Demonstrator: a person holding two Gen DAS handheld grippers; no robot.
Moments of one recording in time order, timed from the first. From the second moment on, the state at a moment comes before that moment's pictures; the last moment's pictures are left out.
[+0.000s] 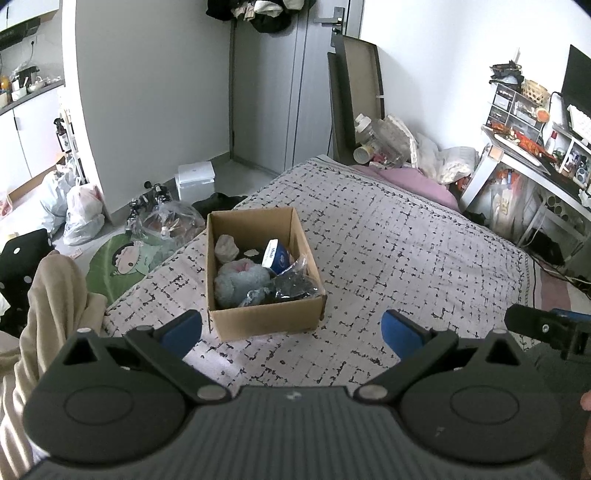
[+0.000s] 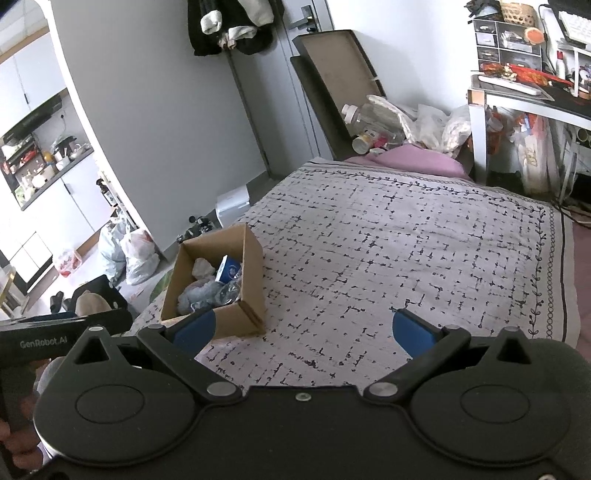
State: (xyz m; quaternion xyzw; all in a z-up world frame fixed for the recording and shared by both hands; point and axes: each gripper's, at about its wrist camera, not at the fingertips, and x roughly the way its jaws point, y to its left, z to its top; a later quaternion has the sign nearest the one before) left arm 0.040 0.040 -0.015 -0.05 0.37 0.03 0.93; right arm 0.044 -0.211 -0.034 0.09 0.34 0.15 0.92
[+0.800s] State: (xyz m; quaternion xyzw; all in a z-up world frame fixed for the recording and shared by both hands) left arm 0.042 0.035 -0.014 -0.04 0.37 0.03 0.93; right arm 0.045 -0.209 -0.035 0.07 0.34 0.14 0.93
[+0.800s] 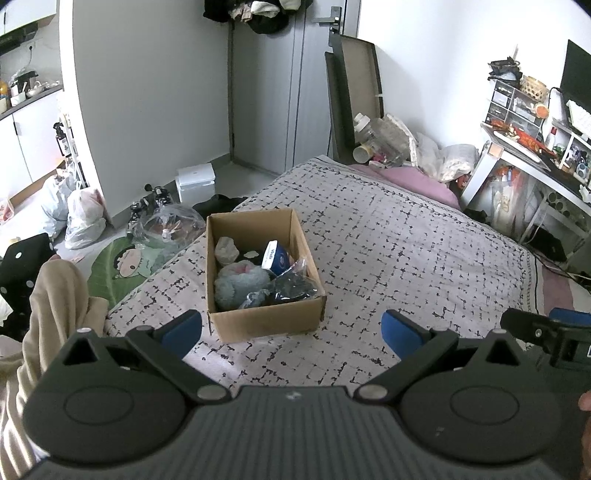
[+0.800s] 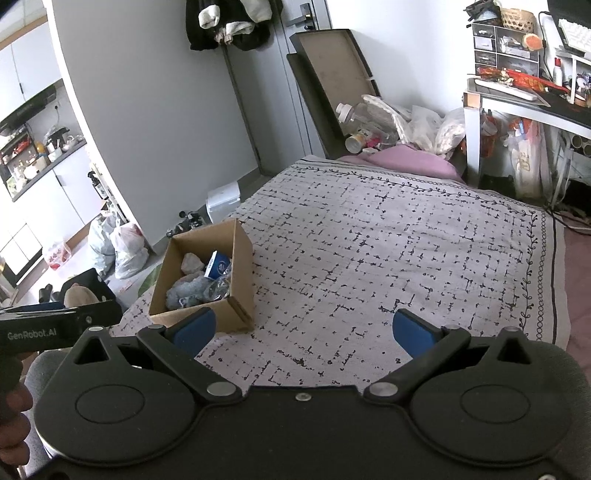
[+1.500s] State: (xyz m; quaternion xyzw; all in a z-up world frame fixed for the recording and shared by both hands) left arm 0.042 0.034 -0.016 -0.04 0.37 0.03 0.93; right arm 0.045 -0.208 -0.032 0.07 0.34 0.14 0.93
